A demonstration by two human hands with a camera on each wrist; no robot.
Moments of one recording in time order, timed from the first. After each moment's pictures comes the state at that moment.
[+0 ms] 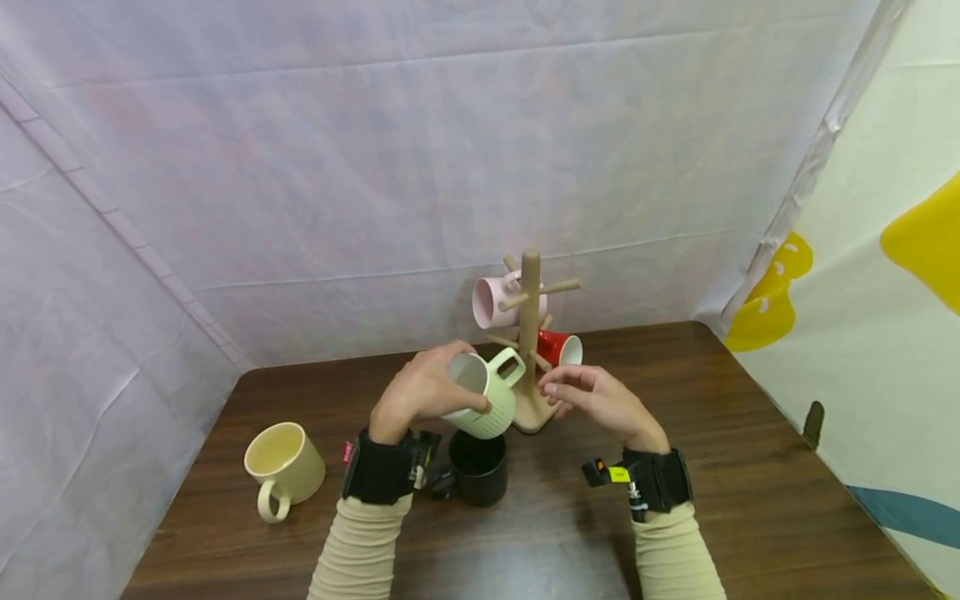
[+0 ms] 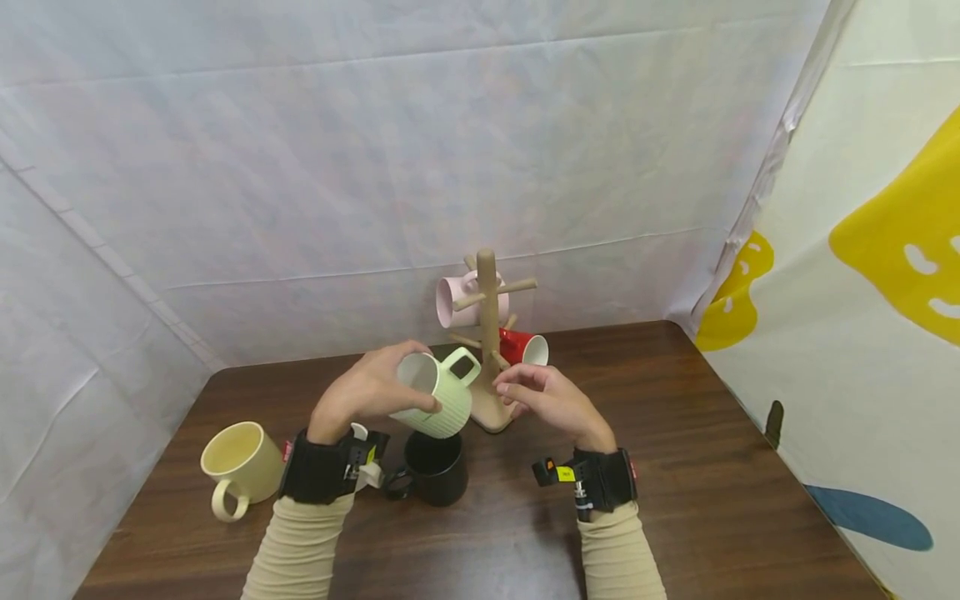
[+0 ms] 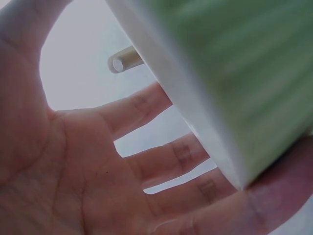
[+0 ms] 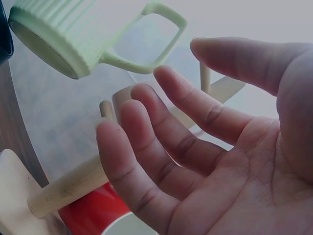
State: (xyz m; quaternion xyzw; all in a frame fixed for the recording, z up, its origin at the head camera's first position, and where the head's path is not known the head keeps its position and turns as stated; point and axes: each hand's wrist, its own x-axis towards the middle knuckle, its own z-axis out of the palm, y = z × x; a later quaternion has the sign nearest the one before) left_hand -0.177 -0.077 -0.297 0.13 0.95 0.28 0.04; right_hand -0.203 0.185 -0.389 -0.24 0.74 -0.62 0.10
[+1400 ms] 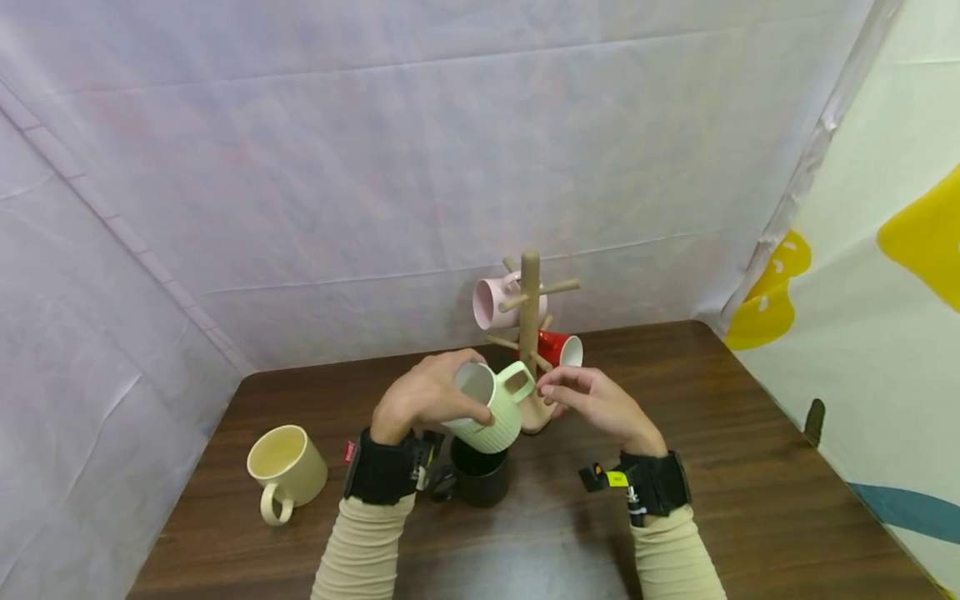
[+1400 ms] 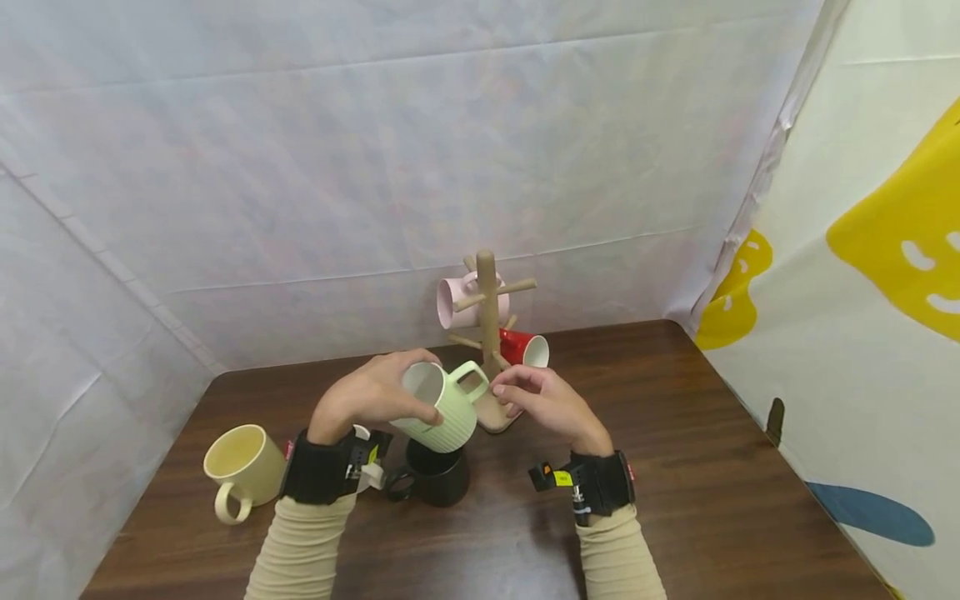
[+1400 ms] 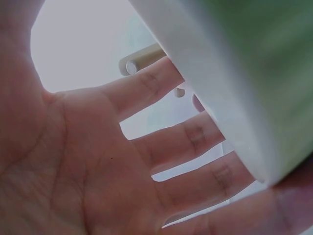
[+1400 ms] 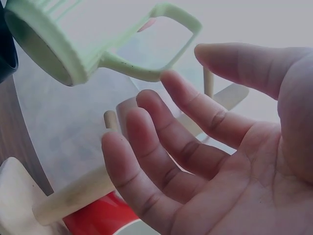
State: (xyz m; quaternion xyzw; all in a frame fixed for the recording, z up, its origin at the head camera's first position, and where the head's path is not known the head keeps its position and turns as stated) left_hand -0.174 -0.078 -0.293 0.16 0.94 0.27 0.10; right_hand -0.199 0.178 -0.388 -0.24 0.75 -0.61 0.08
